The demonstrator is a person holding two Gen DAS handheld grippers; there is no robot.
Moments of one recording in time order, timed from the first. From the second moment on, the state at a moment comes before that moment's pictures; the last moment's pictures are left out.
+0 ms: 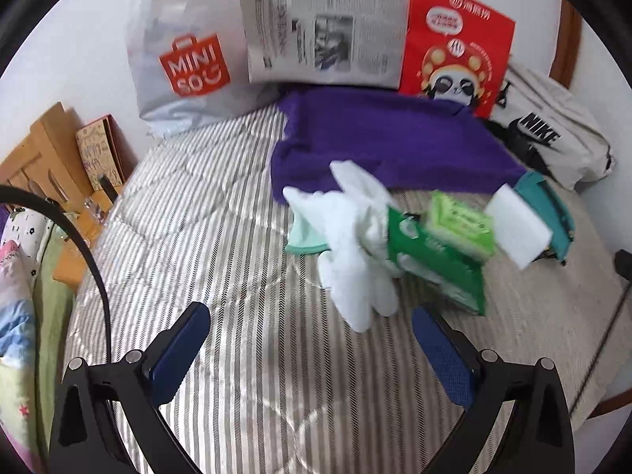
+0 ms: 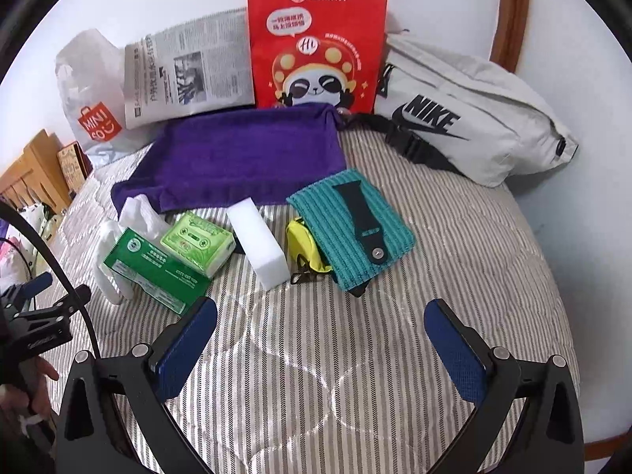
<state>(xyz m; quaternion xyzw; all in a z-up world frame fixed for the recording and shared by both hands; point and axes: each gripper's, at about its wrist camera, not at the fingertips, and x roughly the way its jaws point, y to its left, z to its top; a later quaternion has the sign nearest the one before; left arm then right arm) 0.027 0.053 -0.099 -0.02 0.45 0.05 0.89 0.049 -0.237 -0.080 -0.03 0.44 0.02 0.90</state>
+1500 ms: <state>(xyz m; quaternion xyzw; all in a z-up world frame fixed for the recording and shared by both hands) 0.041 0.109 -0.094 -0.03 0.41 -0.01 0.91 0.106 -0.269 -0.123 -0.04 0.48 -0.01 0.88</state>
